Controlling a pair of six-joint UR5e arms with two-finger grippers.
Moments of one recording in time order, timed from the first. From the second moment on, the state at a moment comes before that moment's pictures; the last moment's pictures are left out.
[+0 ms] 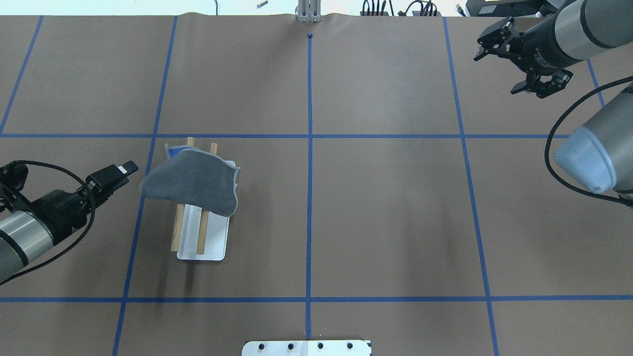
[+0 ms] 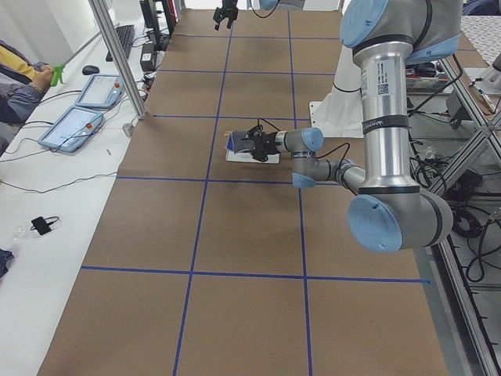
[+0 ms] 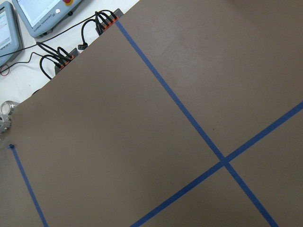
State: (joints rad) left arm -0.37 -1.39 -1.91 -2.87 -1.08 -1.79; right arm 1.03 -1.23 1.98 -1.47 2.04 1.56
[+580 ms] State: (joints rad) left arm -0.38 -1.38 -1.89 -2.87 -1.11 -1.71; right arm 1.07 -1.25 1.98 -1.47 2.05 1.50
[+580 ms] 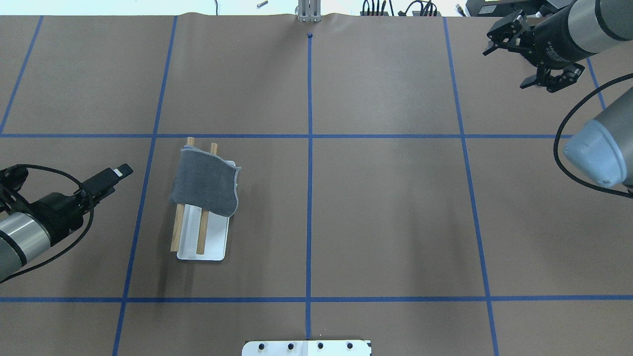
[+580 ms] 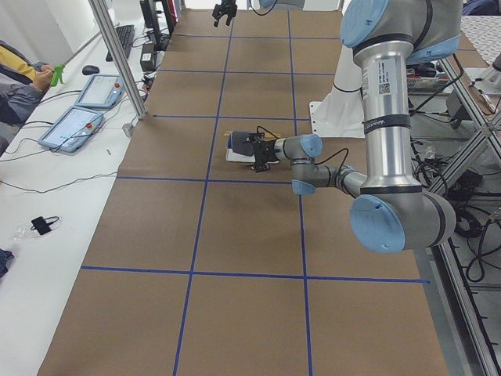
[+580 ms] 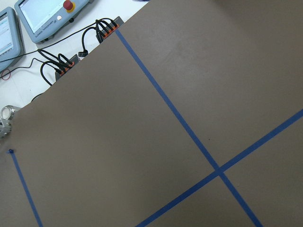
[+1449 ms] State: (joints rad) left arm -1.11 -1.48 -1.81 -2.38 -1.82 -0.84; right arm 1.22 -1.43 1.93 -1.47 2.11 0.85
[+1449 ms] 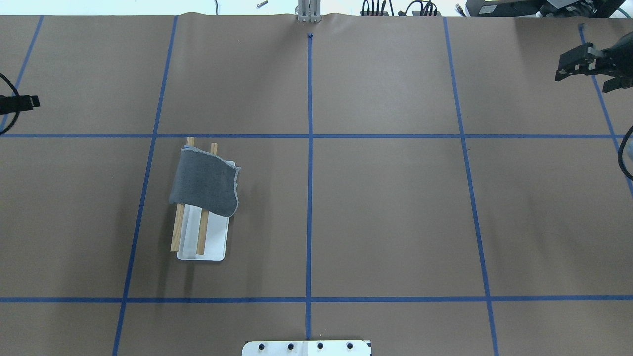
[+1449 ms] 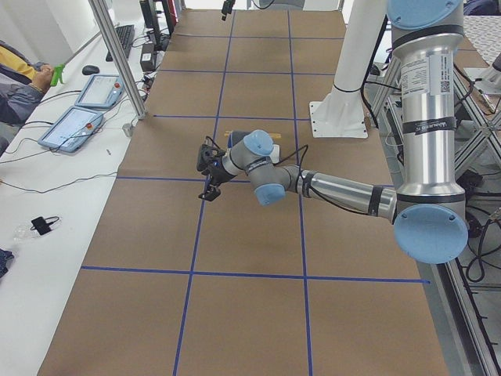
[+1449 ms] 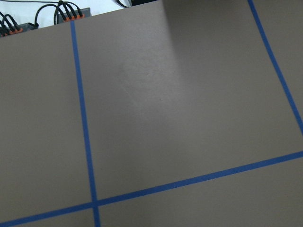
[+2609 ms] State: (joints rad) left arm -1.53 -1.63 -1.78 -1.41 -2.34 0.05; right arm 1.43 -1.56 1.85 -1.79 2.29 0.07
